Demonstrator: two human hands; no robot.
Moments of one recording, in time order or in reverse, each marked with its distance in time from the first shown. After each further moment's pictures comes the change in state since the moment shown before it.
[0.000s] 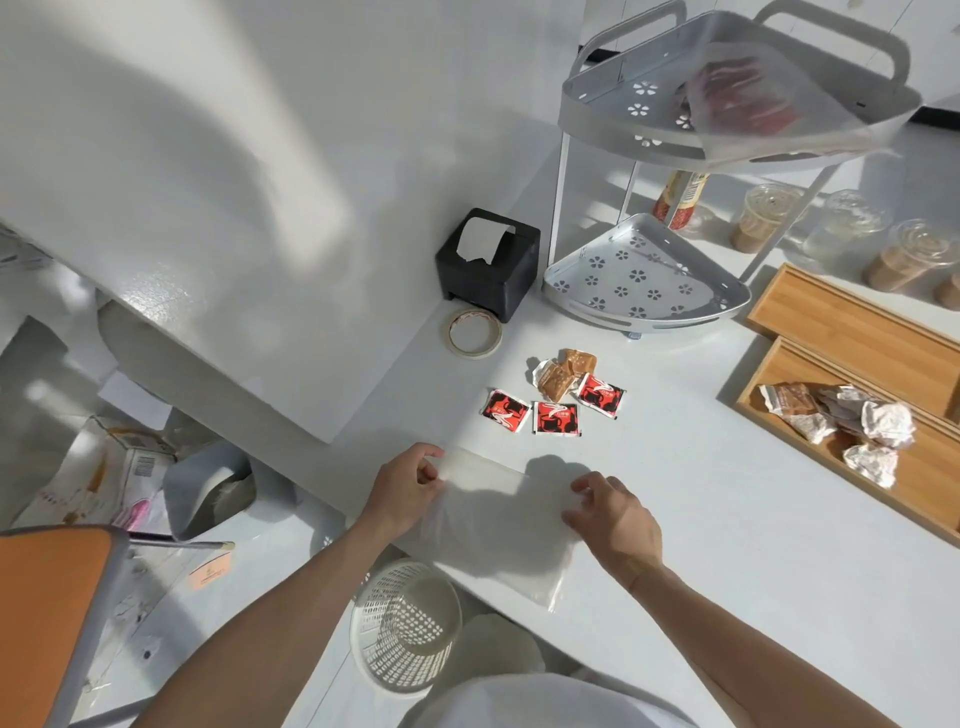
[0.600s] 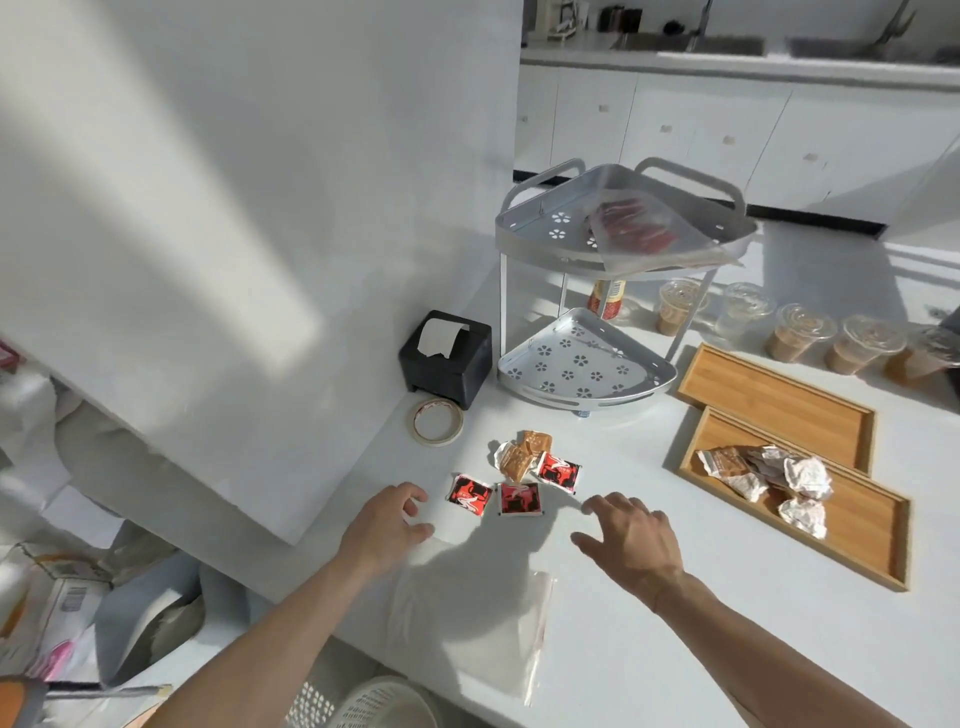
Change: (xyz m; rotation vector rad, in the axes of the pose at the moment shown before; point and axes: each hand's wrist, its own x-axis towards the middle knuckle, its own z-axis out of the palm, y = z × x) left_hand 0.028 0.059 -0.030 0.211 -0.036 0.111; right_hand 0.023 0.006 -0.077 -0.382 0.176 -0.184
